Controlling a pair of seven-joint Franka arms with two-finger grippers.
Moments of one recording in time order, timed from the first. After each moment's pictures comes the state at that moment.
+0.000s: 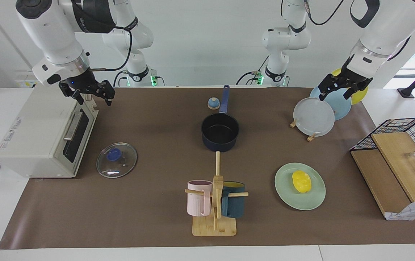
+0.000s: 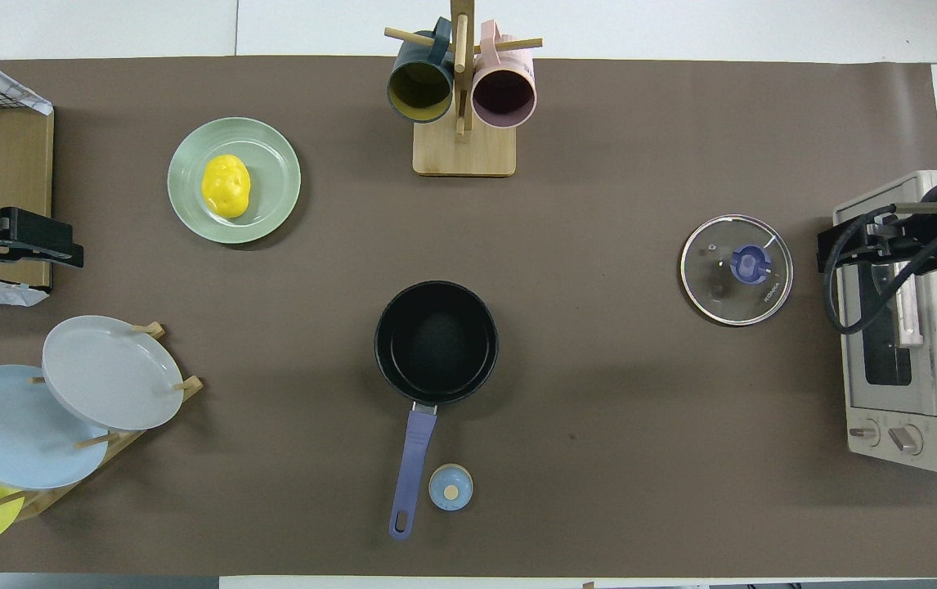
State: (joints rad) left arm -0.09 -0.02 0.02 -1.59 -0.05 1.54 -0.09; right arm -0.02 0.01 0.04 -1.62 -0.03 1.54 0.09
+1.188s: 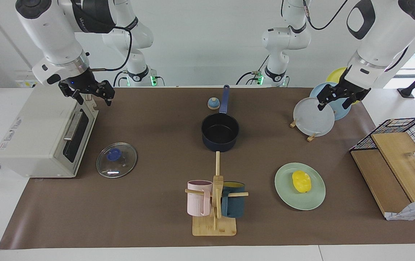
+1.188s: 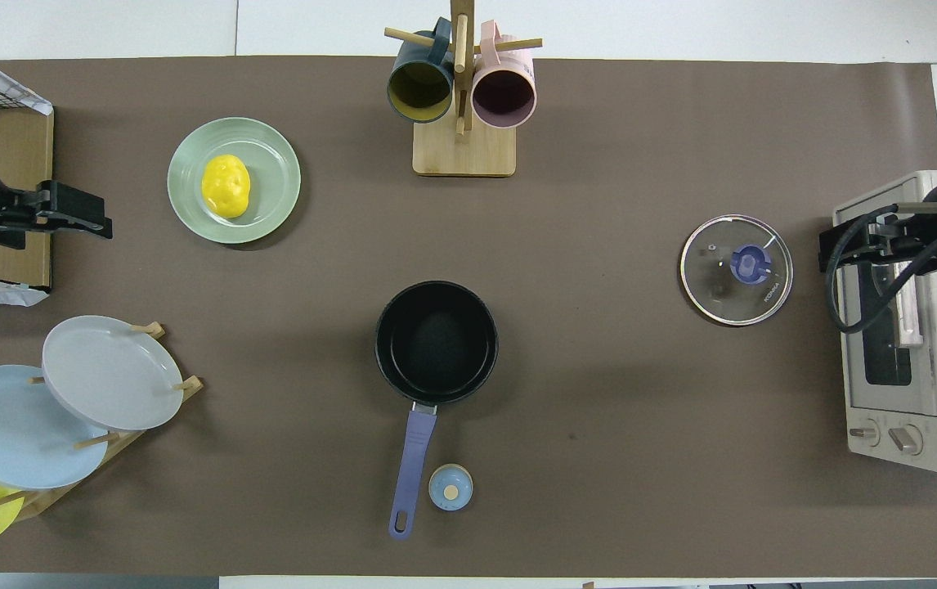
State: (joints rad) left arm -0.09 0.10 0.01 -1.57 -0.05 1.64 -0.09; right arm -0.02 0.01 0.04 -1.62 -0.03 1.54 0.09
